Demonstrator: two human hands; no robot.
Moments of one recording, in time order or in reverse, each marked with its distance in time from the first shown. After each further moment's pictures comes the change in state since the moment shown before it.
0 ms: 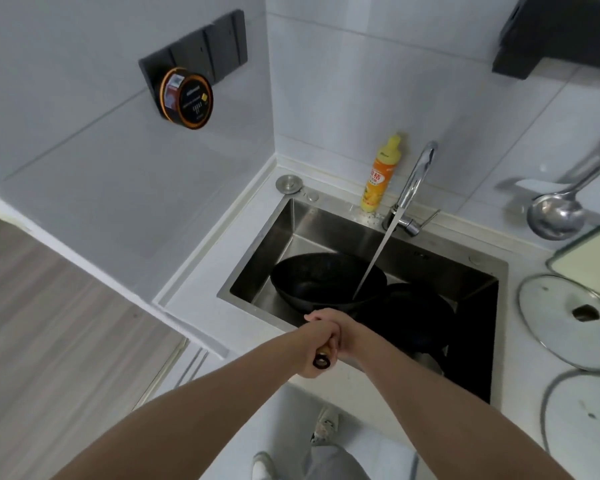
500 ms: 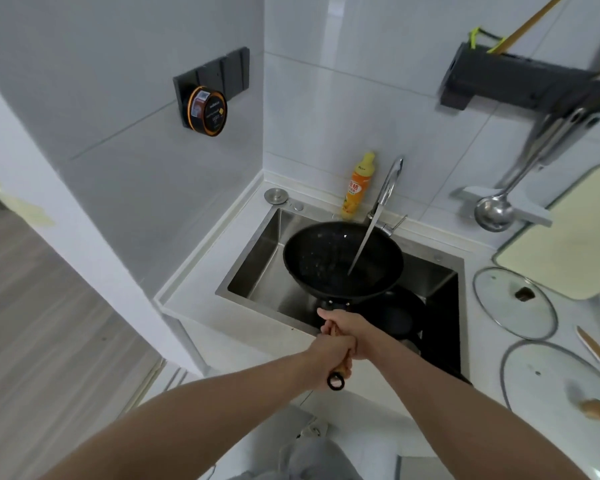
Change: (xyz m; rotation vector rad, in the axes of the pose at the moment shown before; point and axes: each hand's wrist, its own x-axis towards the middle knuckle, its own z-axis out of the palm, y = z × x) left_hand -0.033 -0.080 0.001 0.282 -0.138 0.290; right_hand -0.074 0.047 0.014 0.026 0.243 -0.213
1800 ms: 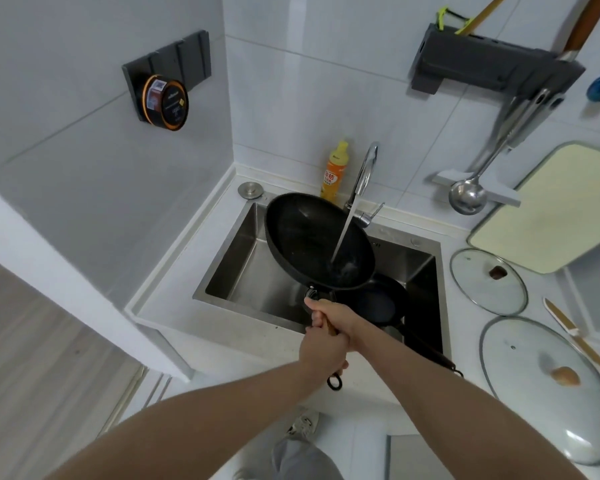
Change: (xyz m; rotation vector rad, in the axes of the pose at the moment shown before) left_hand 0.004 -0.001 0.021 0.458 0.303 0.245; right_hand 0.009 0.001 -0.010 0.102 -0.089 -0.093
